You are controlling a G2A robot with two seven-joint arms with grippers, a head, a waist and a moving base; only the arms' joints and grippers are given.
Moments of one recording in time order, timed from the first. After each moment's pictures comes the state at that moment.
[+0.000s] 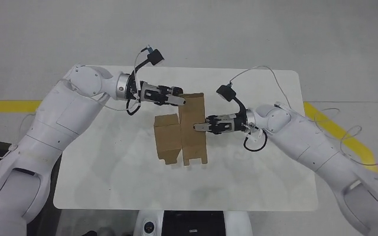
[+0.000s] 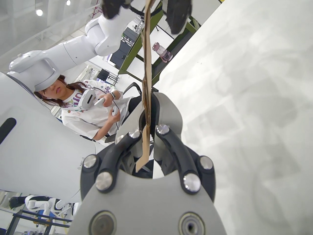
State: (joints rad) left arm 0.37 -0.94 -0.67 -1.18 -0.61 -0.59 -1.23; right arm -0.44 -1.02 0.32 -1.13 0.65 -0.95 0.88
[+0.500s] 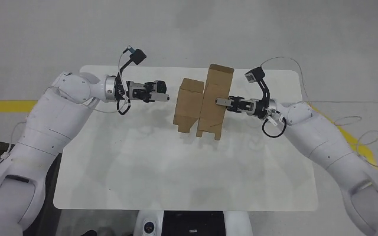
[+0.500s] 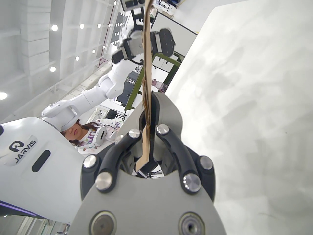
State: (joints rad) left arm 0.46 -0.90 -0.73 -1.15 -0.51 -0.67 -1.14; right arm -0.46 -0.98 0.43 -1.00 0.90 -0.86 0.96
